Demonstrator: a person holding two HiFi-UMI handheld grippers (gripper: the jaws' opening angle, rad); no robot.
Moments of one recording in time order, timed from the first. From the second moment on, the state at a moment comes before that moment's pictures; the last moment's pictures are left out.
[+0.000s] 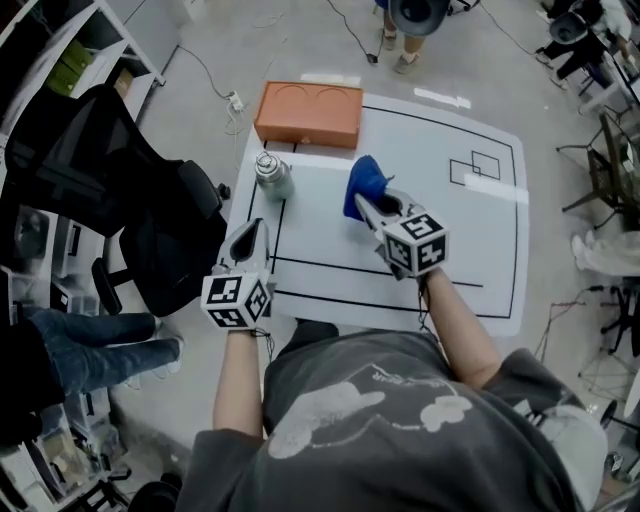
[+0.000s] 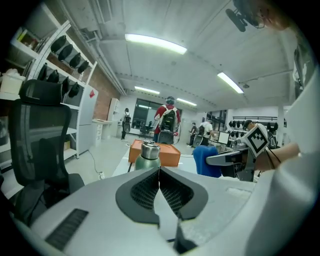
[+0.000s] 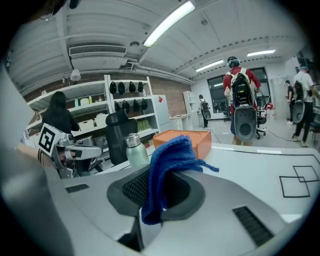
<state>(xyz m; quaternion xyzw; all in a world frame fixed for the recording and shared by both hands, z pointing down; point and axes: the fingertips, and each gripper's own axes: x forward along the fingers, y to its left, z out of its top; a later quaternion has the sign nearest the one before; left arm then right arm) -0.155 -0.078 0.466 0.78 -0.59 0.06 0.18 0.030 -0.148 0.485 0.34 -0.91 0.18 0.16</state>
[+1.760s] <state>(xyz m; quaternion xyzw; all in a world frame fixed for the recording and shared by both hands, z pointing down) -0.147 -0.183 0.520 0.91 -0.35 0.19 0.12 -0.097 -0.181 0.460 0.26 -0.93 0.15 0.22</state>
